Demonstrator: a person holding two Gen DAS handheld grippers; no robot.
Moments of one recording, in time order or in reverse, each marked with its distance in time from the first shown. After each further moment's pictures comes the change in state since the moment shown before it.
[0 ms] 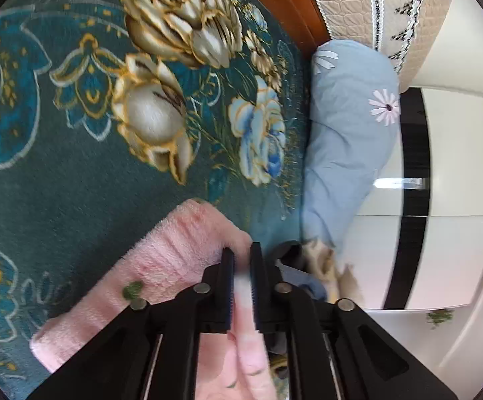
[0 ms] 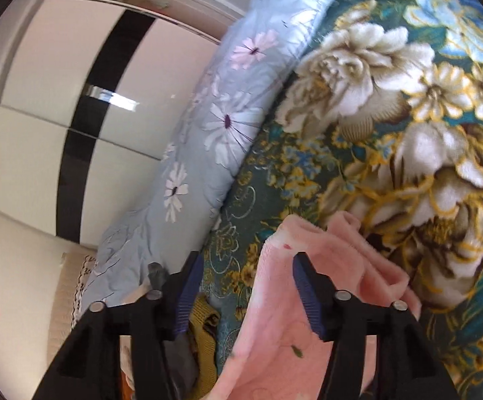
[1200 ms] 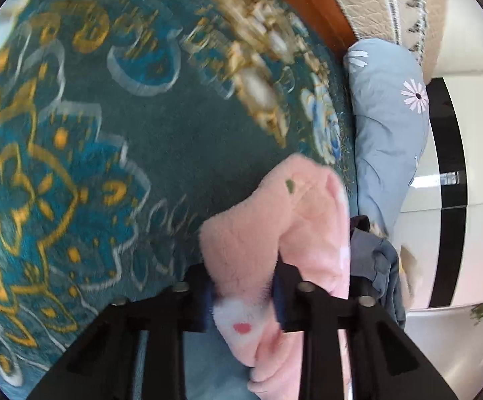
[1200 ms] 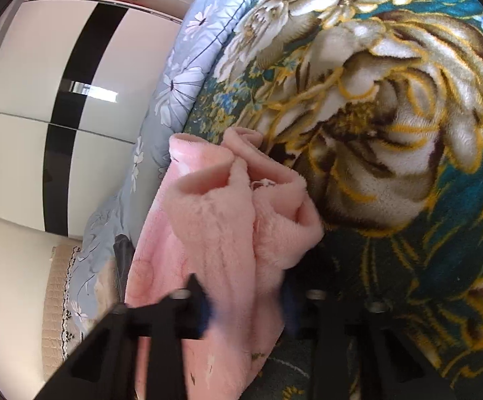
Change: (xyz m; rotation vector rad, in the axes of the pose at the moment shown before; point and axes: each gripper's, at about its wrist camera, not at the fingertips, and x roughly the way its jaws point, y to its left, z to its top) left arm -0.027 0.045 -0.052 0.103 -0.089 0.245; right arm 0.027 -0.074 -0.055 0.089 0.088 -0.077
